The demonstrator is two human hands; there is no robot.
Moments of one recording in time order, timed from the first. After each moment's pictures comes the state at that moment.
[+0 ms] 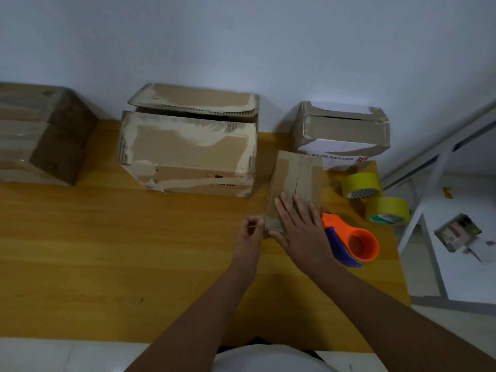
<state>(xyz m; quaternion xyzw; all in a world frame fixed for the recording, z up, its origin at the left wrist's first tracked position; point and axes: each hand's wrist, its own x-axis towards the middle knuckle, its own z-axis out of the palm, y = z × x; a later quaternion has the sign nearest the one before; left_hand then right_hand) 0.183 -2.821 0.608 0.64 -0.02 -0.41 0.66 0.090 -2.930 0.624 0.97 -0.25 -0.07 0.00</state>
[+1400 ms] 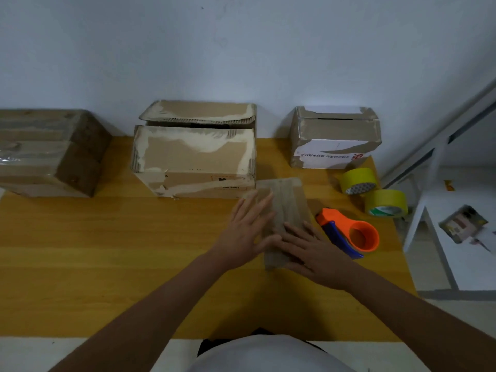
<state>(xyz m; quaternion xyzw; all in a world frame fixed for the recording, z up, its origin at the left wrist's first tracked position) 0.233 -2.789 0.643 0.72 -0.66 -0.08 0.17 0.031 -2.924 0.635 0.99 -0.04 -0.06 -0.13</state>
